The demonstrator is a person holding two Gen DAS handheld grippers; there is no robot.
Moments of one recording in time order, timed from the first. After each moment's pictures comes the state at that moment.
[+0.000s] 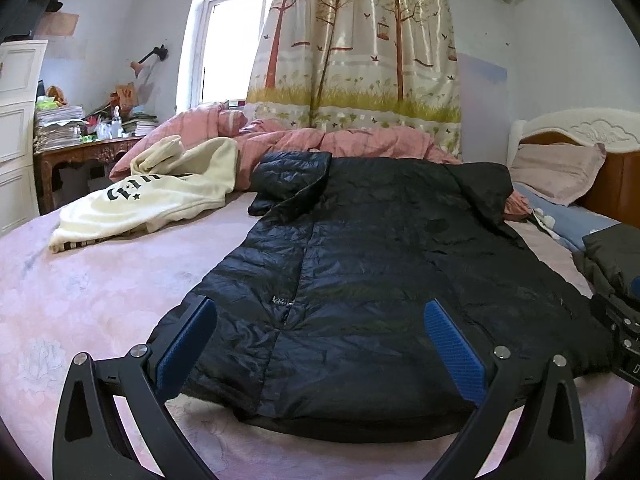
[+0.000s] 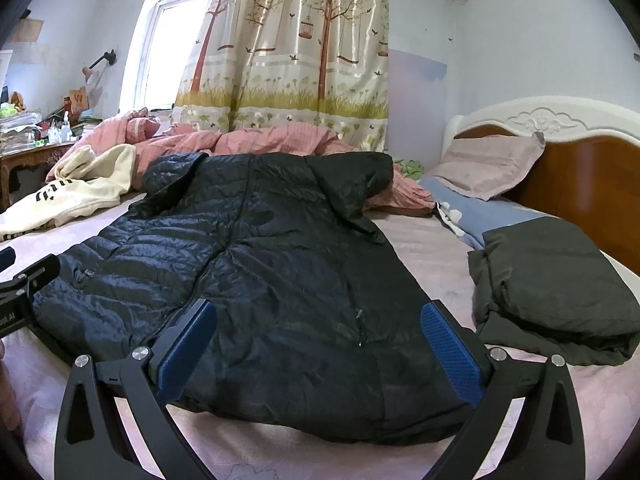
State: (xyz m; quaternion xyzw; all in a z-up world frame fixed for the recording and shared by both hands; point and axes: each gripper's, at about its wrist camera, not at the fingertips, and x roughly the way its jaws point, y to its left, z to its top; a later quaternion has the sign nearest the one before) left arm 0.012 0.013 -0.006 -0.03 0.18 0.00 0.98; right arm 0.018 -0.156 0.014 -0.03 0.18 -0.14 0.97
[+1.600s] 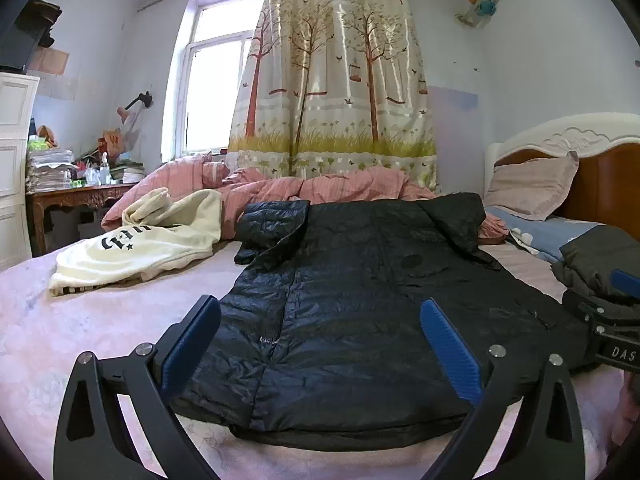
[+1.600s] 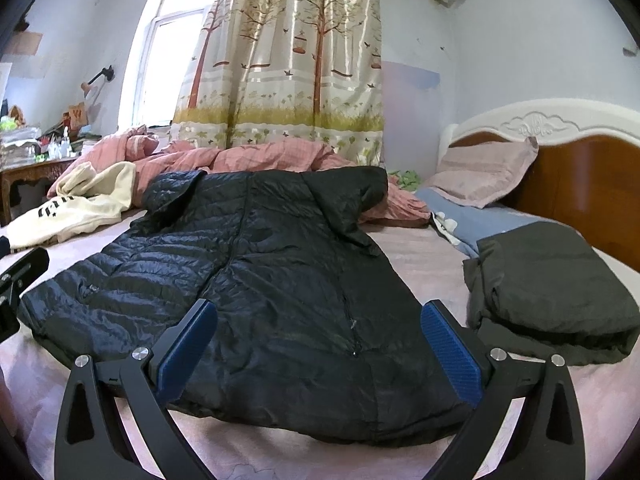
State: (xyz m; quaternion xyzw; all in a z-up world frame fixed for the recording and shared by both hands) left arm -0.018 0.004 0.013 0.00 0.09 -0.03 1.00; right arm 0.007 -0.157 0.024 -0.02 0.16 -0.15 0.98
